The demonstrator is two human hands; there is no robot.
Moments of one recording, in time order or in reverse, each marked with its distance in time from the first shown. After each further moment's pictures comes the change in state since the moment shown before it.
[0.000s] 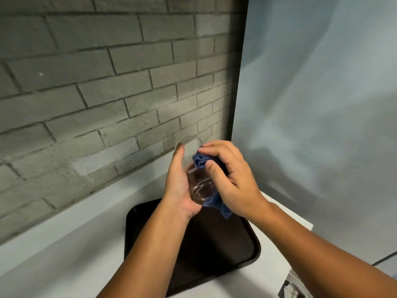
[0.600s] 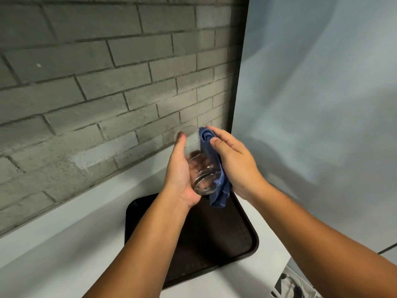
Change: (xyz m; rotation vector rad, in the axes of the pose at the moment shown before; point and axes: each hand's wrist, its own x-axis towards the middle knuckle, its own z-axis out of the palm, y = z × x) left_hand -0.005 0.003 0.010 0.080 0.046 0.046; right_hand 0.021 -0.010 -0.001 0.406 0.022 0.488
